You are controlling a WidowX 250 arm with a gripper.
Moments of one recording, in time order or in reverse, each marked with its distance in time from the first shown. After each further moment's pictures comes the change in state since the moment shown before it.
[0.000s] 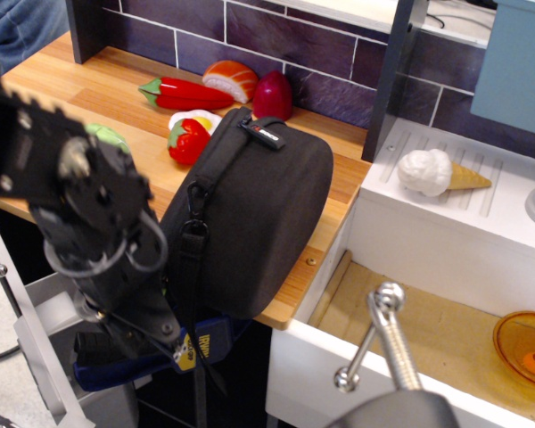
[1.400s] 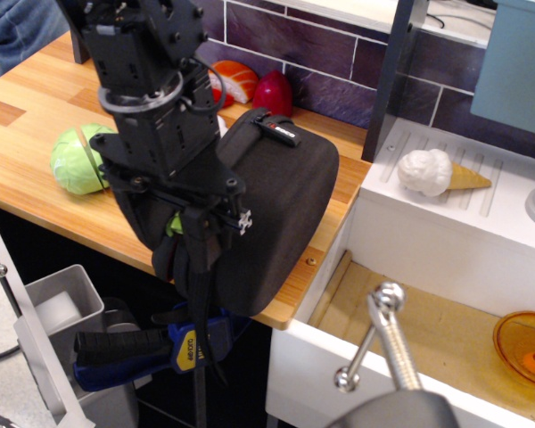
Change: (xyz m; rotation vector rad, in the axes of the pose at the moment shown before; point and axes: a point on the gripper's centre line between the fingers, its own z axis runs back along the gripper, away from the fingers) arm 0.052 -0.014 0.065 -0.178 0.128 0.096
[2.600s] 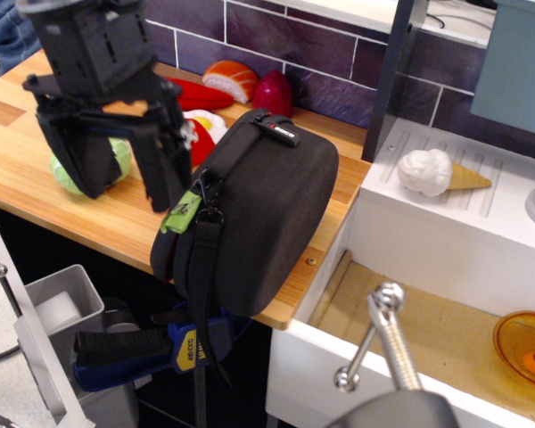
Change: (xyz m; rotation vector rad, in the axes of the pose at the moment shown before) arm -0.007 0.015 0.041 -0.106 0.036 0.086
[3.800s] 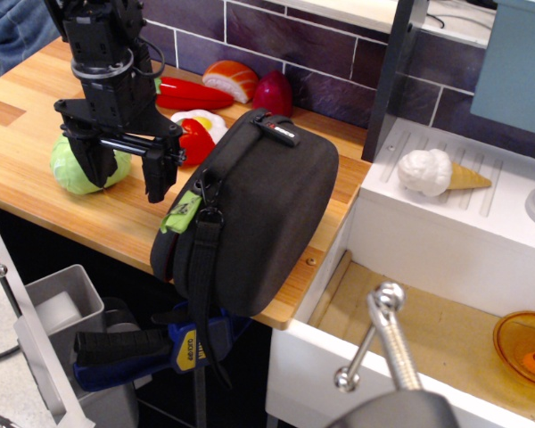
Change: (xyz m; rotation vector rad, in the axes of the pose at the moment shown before) arm 0.077 0.094 -0.066 0.207 -0.054 0.106
